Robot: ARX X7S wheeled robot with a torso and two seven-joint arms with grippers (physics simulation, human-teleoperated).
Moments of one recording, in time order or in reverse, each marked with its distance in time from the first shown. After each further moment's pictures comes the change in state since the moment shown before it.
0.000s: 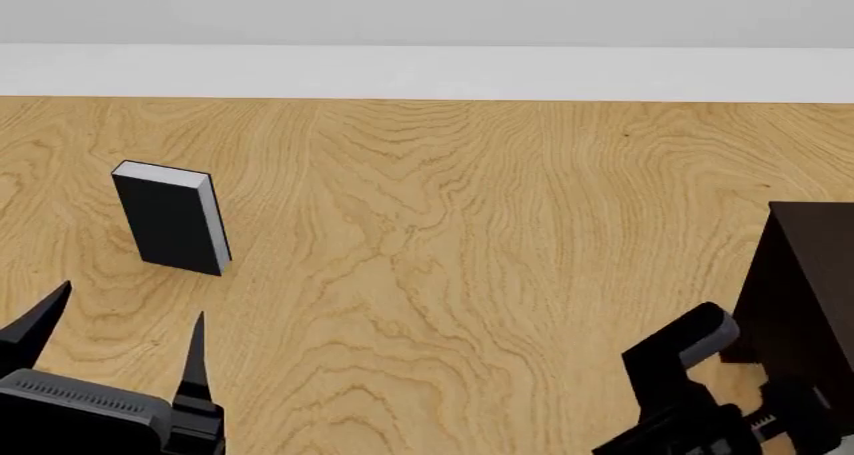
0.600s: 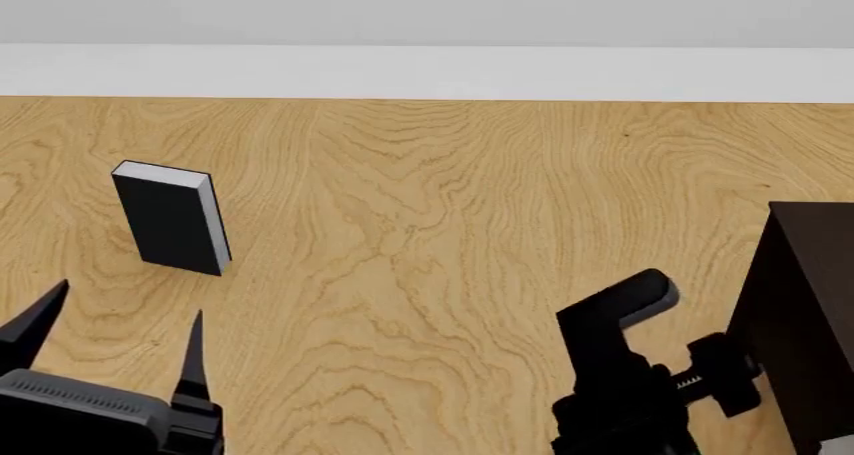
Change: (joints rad) left arm 0.001 -0.004 0.000 0.008 -0.003 0.003 -0.005; right arm -0.168 0.051 0.081 -0.532 0.066 0.062 0.045
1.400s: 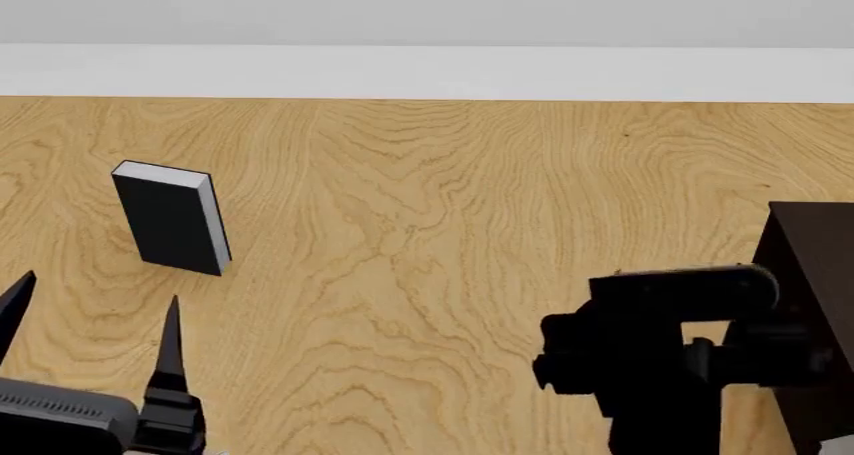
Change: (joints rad) left arm 0.037 -0.018 -0.034 0.085 -0.015 0.020 -0.044; right arm -0.394 0.146 0.264 -1.042 0.091 0.022 0.232
